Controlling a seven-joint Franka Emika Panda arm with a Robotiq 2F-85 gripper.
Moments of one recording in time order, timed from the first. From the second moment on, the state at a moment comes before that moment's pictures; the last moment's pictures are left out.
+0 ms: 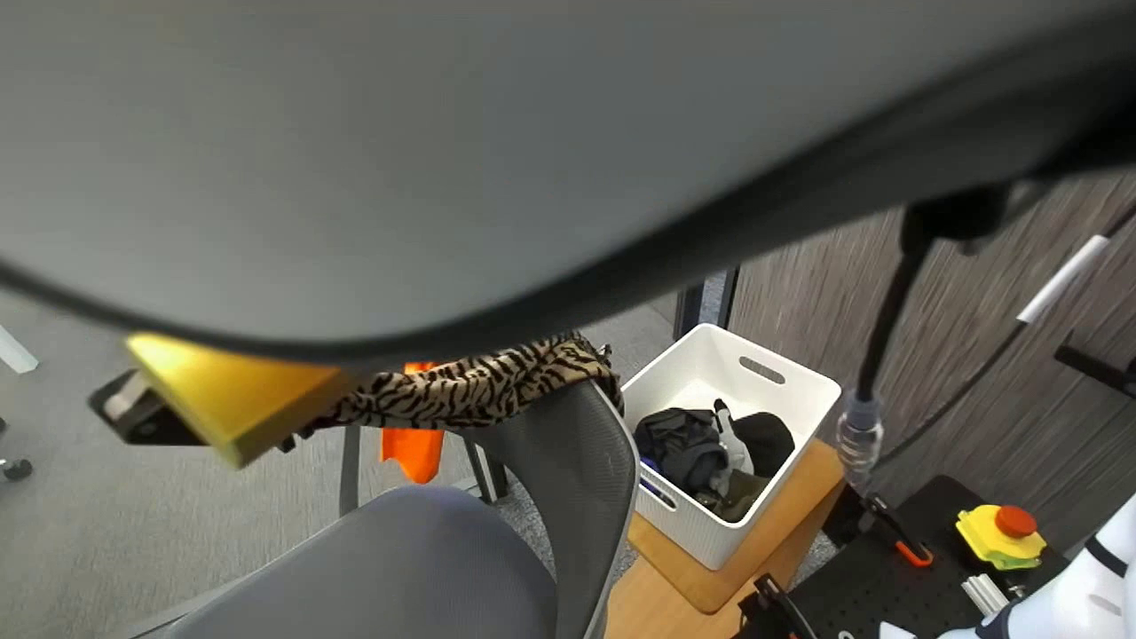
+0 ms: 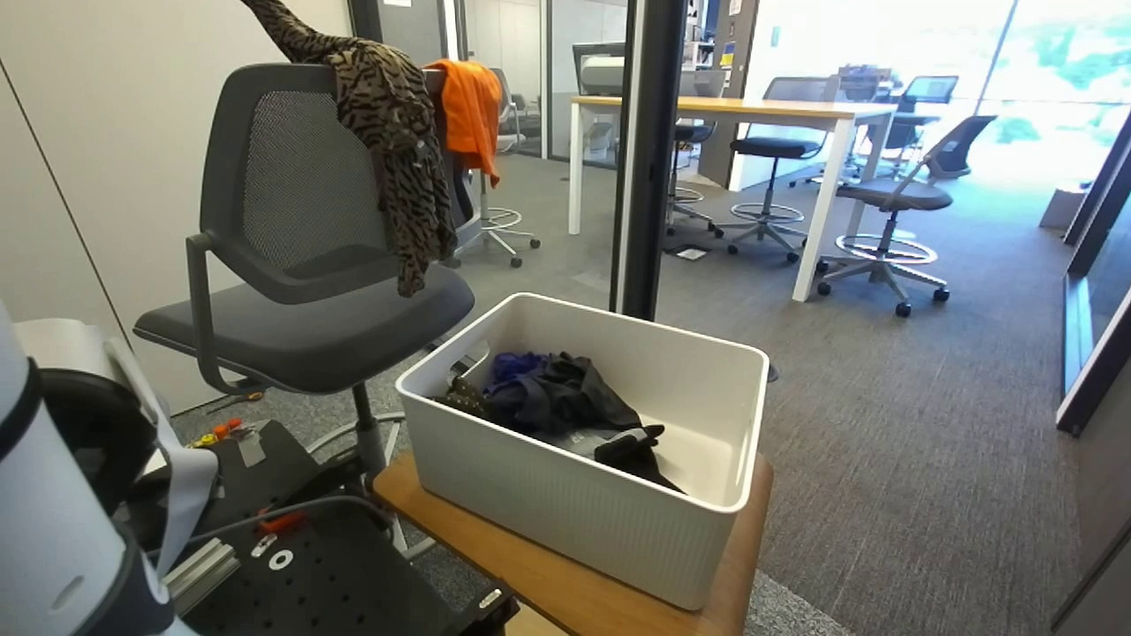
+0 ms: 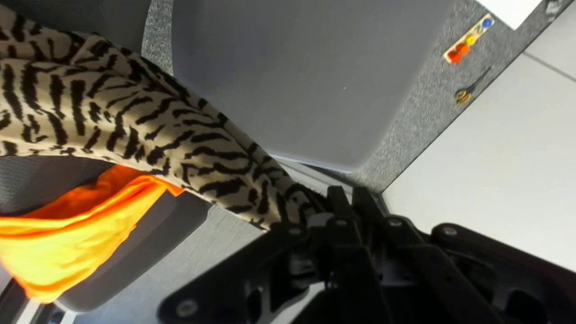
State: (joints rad) arm 0.22 -0.05 0.80 -1.69 -0.06 1.99 0.52
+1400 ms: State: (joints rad) arm 0.40 0.10 0.53 -1.64 0.07 1.77 0.17
